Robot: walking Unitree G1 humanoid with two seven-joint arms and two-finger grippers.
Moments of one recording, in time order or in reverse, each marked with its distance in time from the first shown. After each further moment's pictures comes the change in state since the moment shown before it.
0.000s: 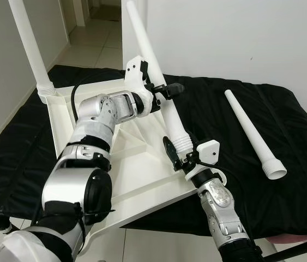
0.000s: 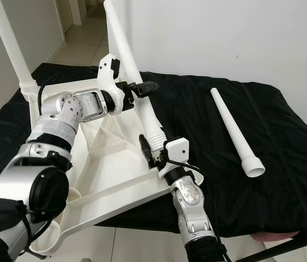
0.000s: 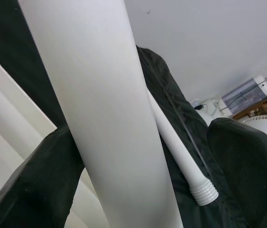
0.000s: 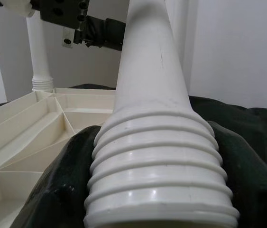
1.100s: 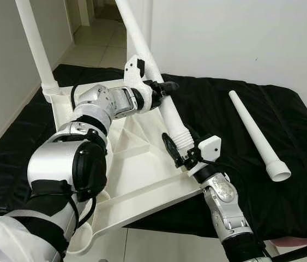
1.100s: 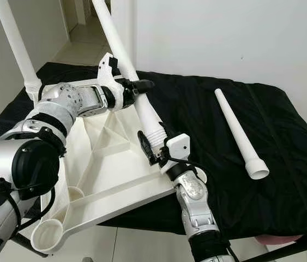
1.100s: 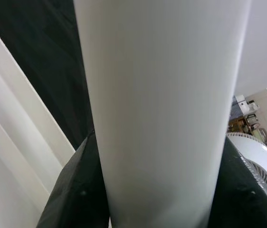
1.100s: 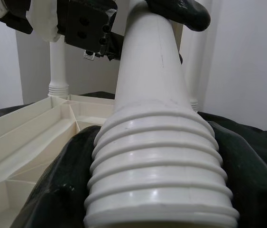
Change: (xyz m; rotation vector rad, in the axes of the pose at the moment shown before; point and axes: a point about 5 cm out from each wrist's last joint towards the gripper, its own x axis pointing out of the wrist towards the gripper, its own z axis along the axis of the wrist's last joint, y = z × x) left arm 0.004 0.012 0.002 -0.193 0.009 0.015; right arm 0.009 -0.003 0.008 -0.045 -0.041 0.080
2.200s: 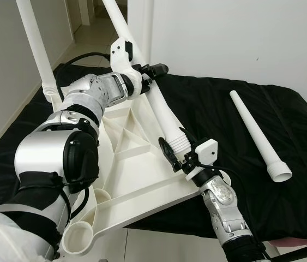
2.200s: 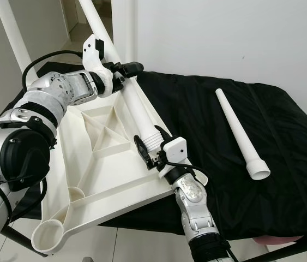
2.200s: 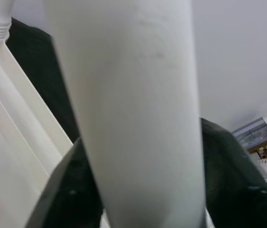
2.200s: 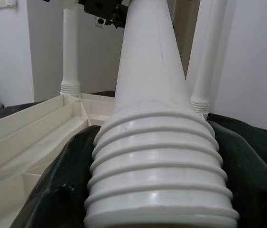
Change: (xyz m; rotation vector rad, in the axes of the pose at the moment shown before) left arm -0.009 -0.004 0.036 0.143 -0.145 0.048; right arm -0.004 0.007 -0.001 -0.006 -0.001 0.050
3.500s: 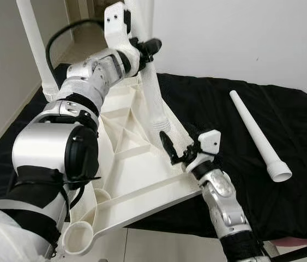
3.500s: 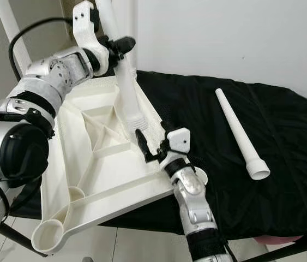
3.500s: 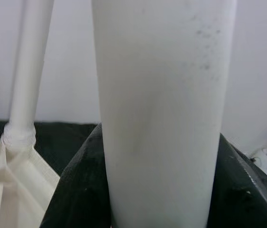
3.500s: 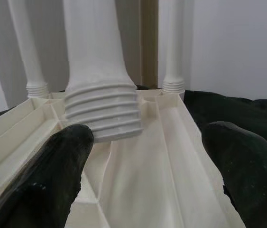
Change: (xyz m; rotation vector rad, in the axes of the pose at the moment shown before) left arm 0.001 -0.036 0.041 0.350 -0.204 -0.040; right arm 0.015 -0.021 0.008 0.121 0.092 -0.215
